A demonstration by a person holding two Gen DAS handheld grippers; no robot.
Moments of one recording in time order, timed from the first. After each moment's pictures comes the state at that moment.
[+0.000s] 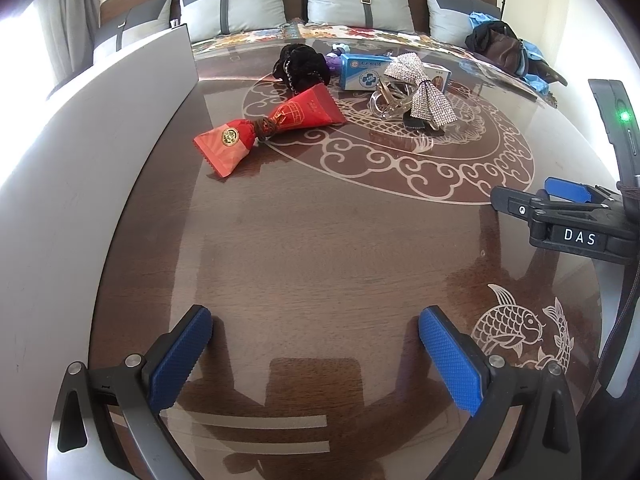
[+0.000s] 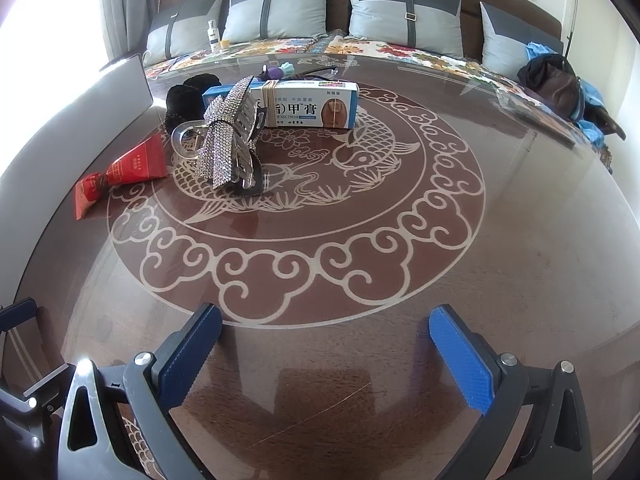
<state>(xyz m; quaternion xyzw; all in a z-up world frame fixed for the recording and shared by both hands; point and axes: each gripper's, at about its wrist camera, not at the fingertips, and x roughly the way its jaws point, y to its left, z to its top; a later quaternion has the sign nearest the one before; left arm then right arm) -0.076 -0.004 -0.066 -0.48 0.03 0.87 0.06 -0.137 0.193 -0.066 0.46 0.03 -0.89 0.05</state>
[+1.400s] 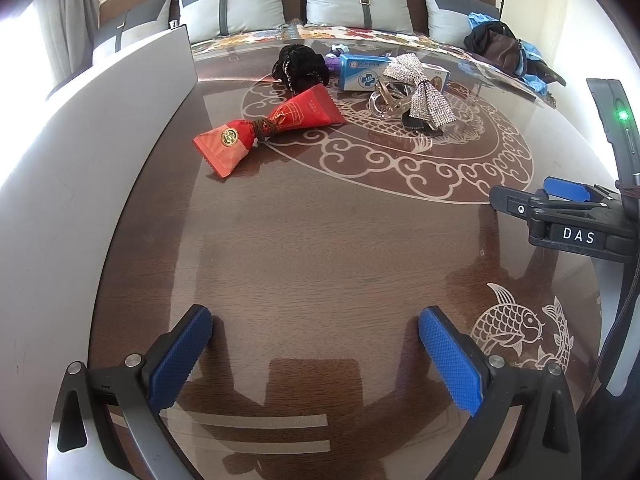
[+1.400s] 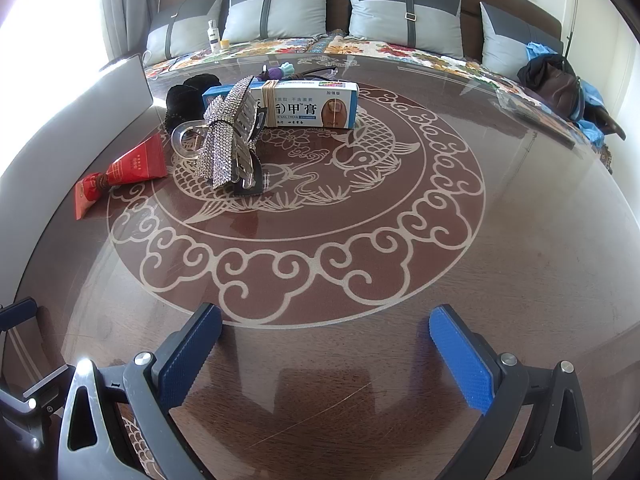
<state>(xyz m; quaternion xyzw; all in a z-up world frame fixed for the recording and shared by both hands) -0.075 -0.005 -0.067 -0.48 0.03 0.87 0.06 -0.137 0.193 -0.066 0.46 0.03 -0.89 0.05</state>
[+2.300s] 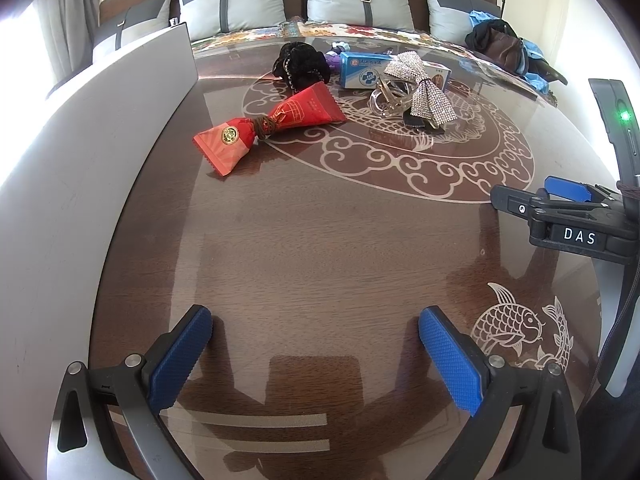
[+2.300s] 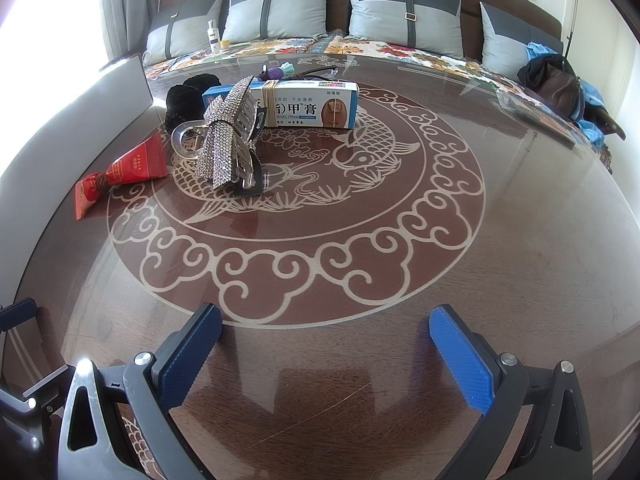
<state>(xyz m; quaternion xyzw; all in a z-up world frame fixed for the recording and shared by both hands) -0.076 -0.004 -0.067 -0.48 0.03 0.87 0.06 -0.137 0.193 -0.066 0.46 0.03 -0.89 0.05</state>
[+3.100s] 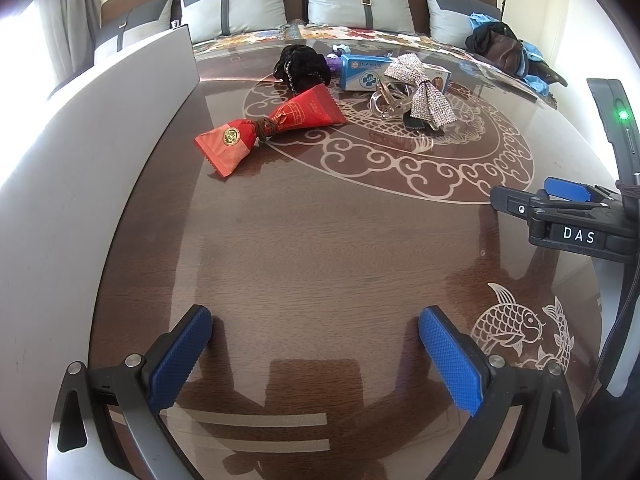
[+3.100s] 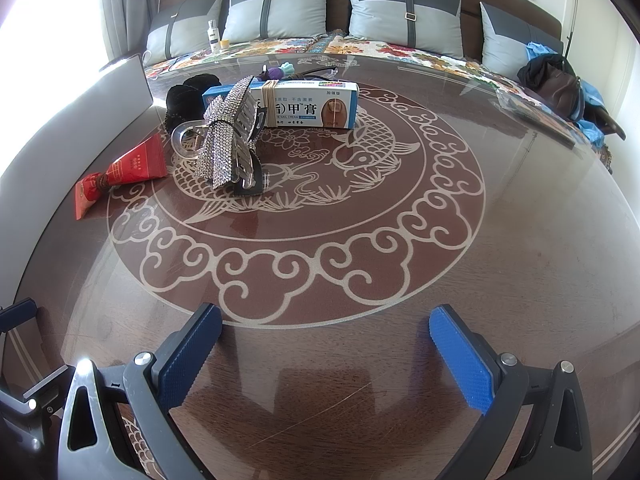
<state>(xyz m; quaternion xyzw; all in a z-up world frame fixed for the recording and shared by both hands) -0.074 -0.004 -0.067 -0.48 0.03 0.88 0.06 -0.137 0.193 -0.066 0.46 0.03 -0.89 0.05</state>
